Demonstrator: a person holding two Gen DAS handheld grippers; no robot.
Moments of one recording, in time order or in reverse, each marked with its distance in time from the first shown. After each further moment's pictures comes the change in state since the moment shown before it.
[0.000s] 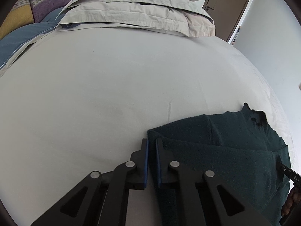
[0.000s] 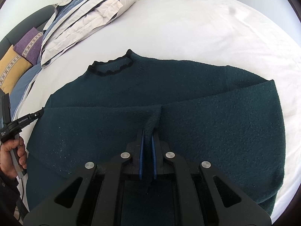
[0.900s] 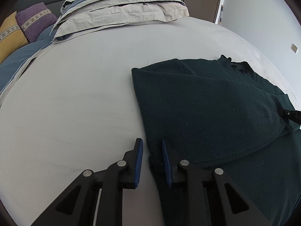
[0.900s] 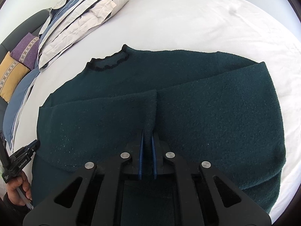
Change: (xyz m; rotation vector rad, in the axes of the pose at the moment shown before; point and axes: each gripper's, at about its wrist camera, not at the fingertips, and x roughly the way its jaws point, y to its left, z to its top) left arm -0.040 -0.031 -0.085 0.214 0.014 0.086; right arm -0.009 -0.005 -0.016 0.024 0.003 -0.026
